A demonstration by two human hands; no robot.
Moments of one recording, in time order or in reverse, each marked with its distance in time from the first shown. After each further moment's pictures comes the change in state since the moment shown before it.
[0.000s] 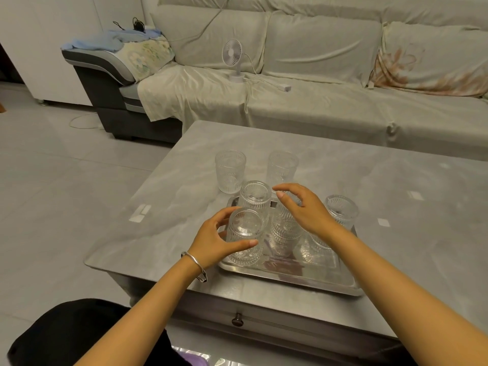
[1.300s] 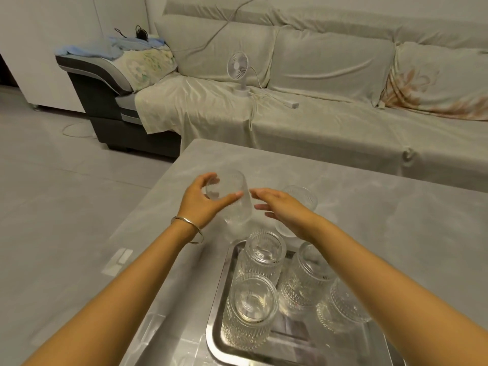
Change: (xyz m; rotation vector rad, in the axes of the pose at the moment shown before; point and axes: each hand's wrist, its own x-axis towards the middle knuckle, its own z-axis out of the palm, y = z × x) left_hand 0.156 0.022 -0.053 0.051 0.333 -0.021; right_hand 0.131 -0.024 0.023 0.366 -0.287 0.263
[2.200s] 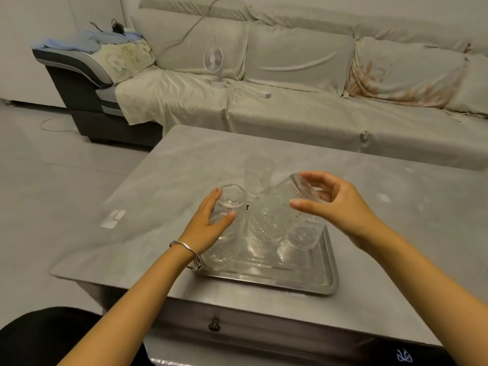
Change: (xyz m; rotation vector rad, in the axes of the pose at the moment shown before) left_hand -0.152 0.014 0.024 0.098 -0.320 0.002; right_hand -0.213 0.017 -0.055 -0.037 0.344 -0.193
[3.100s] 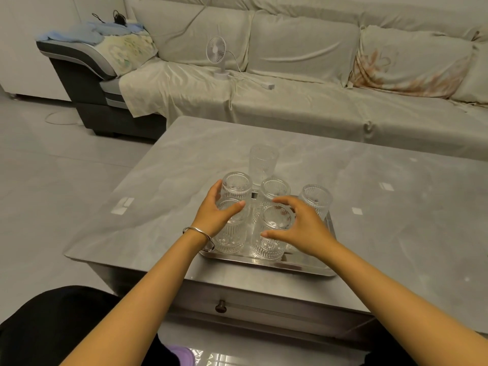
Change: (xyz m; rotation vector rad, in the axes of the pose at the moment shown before) left_hand 0.002 -0.009 0.010 -0.181 0.076 -0.092; right_hand -0.011 0.051 0.065 -0.446 -0.067 -0.024
